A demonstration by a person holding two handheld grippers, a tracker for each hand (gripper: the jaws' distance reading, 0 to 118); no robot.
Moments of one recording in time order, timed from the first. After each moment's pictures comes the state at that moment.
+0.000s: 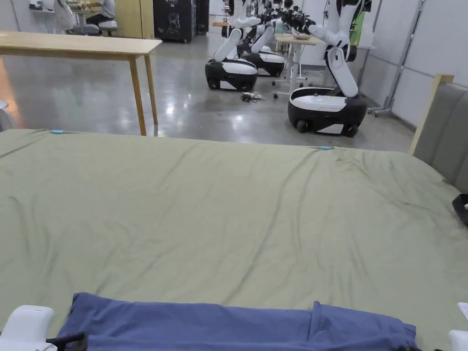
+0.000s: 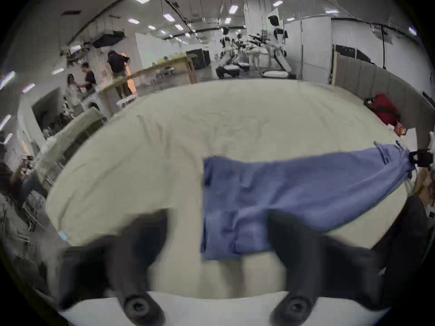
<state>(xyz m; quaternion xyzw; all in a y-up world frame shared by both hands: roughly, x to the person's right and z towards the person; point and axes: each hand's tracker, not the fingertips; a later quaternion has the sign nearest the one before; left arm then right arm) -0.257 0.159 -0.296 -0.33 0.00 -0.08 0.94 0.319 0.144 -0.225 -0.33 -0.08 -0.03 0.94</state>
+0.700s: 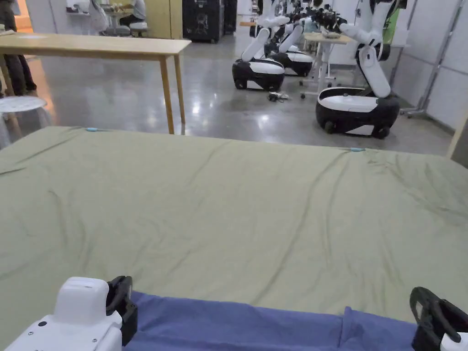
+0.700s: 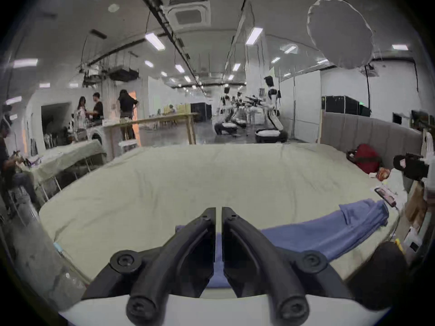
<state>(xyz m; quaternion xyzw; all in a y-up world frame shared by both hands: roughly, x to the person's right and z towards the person) -0.226 0.200 -0.259 -0.17 -0.04 0.01 0.98 0.213 0.214 -0.208 -0.10 -0.02 -0.01 0.99</state>
